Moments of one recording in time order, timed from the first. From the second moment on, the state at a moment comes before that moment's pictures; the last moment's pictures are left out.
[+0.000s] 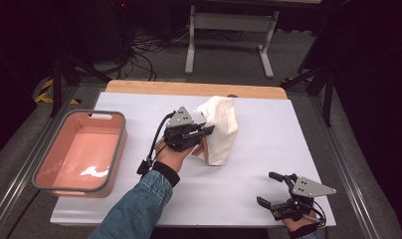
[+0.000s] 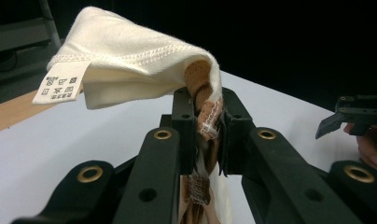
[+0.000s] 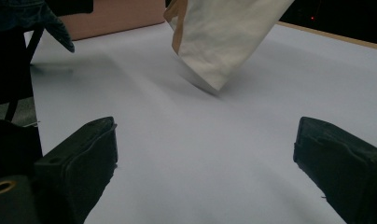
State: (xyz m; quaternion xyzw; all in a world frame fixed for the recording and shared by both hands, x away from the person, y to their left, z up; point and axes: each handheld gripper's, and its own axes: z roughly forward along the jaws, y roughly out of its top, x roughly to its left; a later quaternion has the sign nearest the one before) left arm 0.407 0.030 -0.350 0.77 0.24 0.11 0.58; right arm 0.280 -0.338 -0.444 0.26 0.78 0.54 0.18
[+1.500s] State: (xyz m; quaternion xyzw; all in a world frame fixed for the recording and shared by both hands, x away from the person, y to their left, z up) left arm 0.373 0.147 -0.300 0.77 0.28 0.18 0.55; right arm 0.281 -0.335 -0.446 0.26 0.78 0.53 0.18
